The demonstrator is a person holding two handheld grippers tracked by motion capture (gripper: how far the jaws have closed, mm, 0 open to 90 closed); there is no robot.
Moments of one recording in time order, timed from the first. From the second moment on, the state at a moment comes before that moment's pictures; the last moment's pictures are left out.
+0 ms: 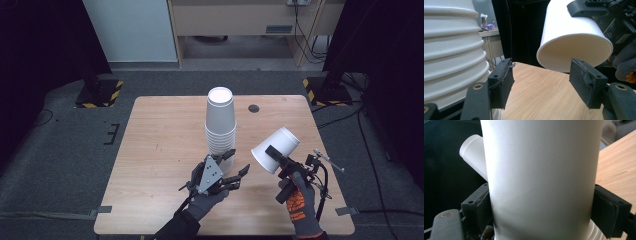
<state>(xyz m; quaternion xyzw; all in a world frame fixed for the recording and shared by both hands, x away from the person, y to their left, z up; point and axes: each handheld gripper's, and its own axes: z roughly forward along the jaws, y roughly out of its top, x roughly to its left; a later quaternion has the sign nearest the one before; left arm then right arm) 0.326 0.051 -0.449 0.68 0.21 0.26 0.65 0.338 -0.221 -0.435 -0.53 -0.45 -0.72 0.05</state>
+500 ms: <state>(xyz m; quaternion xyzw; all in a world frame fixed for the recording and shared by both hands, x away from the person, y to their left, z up) 0.337 0.035 -0.452 0.67 0.21 0.26 0.66 0.339 -0.221 -0.436 -0.53 -0.44 -0.72 0.06</state>
